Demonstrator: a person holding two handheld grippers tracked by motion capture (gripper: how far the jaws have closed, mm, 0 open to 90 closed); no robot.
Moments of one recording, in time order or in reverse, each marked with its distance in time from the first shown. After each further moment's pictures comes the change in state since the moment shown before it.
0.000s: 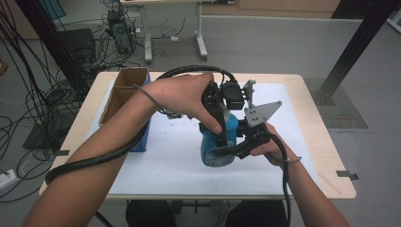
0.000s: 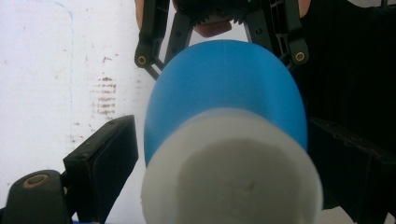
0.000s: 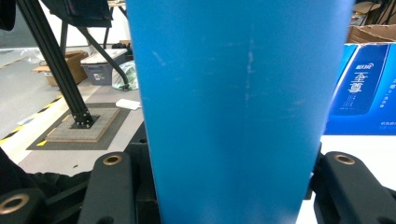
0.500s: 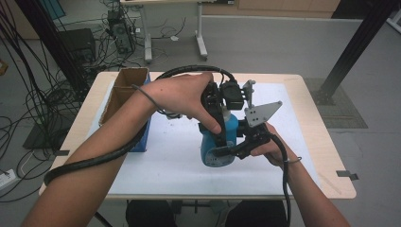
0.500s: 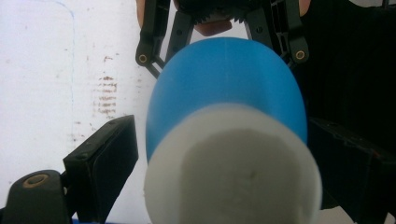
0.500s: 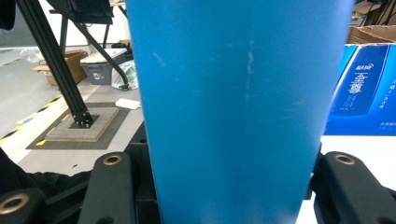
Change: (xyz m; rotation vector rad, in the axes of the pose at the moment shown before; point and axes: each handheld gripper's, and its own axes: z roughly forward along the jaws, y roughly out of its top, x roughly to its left) left arm -0.001 -0.001 -0.002 0.000 0.004 0.000; right arm 0.001 0.001 0.000 0.000 0.001 -0.004
